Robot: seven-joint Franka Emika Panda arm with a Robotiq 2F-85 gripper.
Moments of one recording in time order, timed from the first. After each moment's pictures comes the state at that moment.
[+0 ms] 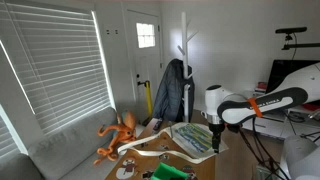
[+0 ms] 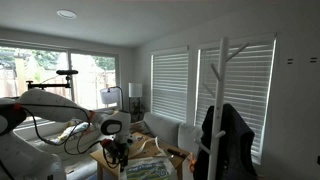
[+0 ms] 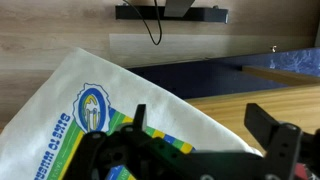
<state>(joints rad) -0.06 -0.62 -0.08 -2.72 -0.08 1.97 -0.11</state>
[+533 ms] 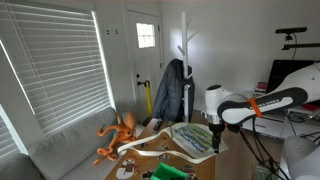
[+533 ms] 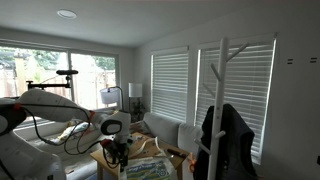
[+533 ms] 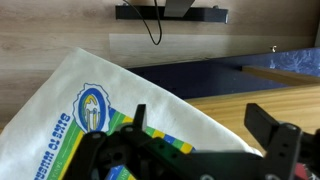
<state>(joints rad) -0.06 -0.62 -0.08 -2.72 -0.08 1.97 -0.11</state>
